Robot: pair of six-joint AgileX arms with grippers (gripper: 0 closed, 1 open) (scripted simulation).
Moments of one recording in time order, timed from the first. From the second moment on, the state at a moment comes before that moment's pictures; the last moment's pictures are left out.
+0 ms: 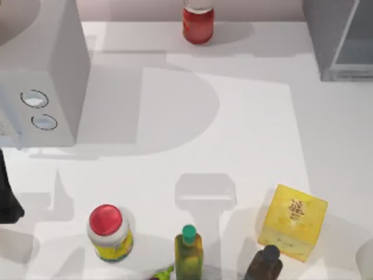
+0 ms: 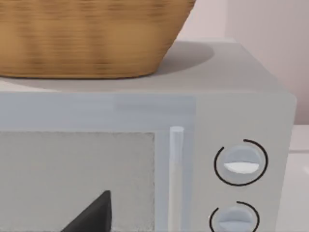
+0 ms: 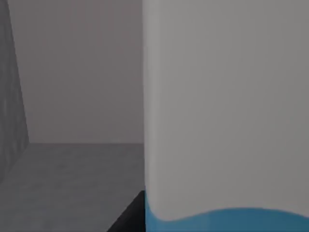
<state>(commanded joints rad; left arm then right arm) 0.00 0.00 0.00 0.00 0.00 0.00 -0.24 2.24 1.15 1.09 -0.21 0.01</state>
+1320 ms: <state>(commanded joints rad) 0.00 0.00 0.00 0.00 0.00 0.00 -0.26 2.05 1.11 0.96 -0.22 0.02</state>
